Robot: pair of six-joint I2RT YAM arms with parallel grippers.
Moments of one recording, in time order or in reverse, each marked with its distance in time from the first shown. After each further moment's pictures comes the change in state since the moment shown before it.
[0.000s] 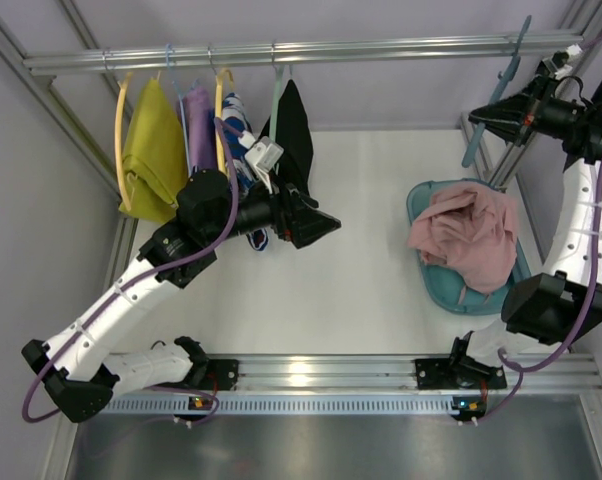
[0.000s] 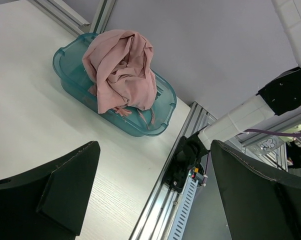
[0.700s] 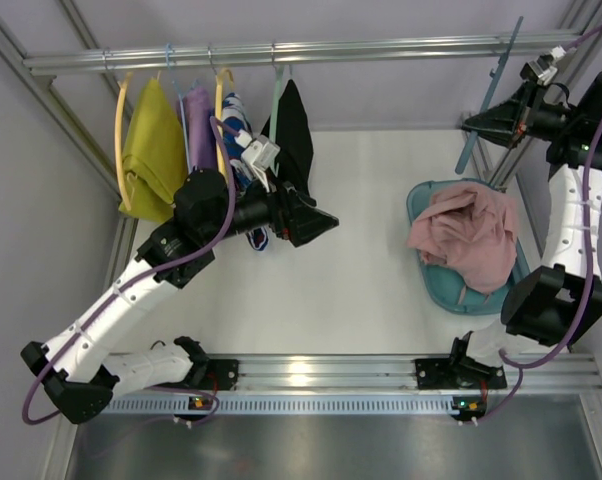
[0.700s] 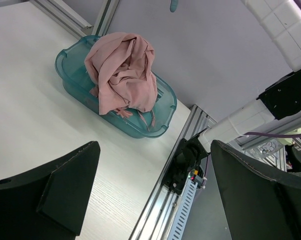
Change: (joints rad) left arm 0.011 -0.003 -0.001 0.000 0.000 -0.010; right arm 0.028 -0.006 -0.187 0.425 -0.131 0.142
